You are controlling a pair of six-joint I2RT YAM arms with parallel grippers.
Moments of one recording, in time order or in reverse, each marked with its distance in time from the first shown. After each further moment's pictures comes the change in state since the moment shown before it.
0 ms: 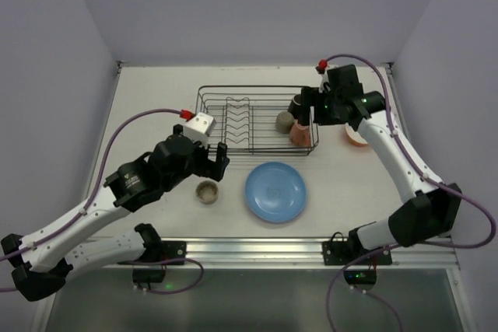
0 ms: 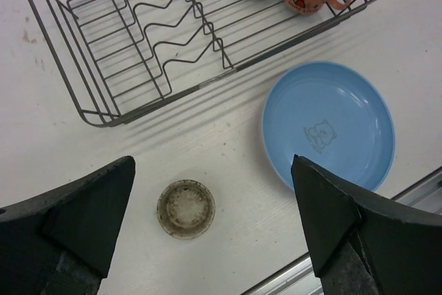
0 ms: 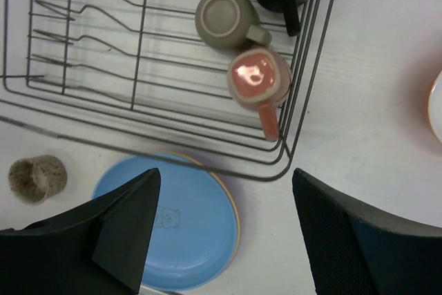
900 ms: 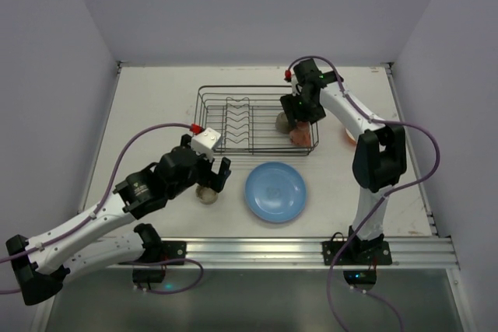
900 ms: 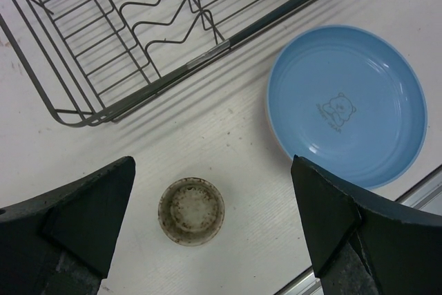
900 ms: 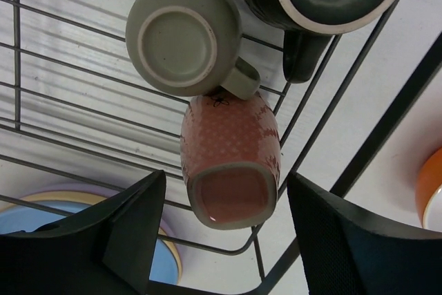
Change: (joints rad) left arm 0.002 -0.078 -0.220 0.170 0.058 0.119; right arm 0.027 0.564 0.340 -0.148 0.074 -0.233
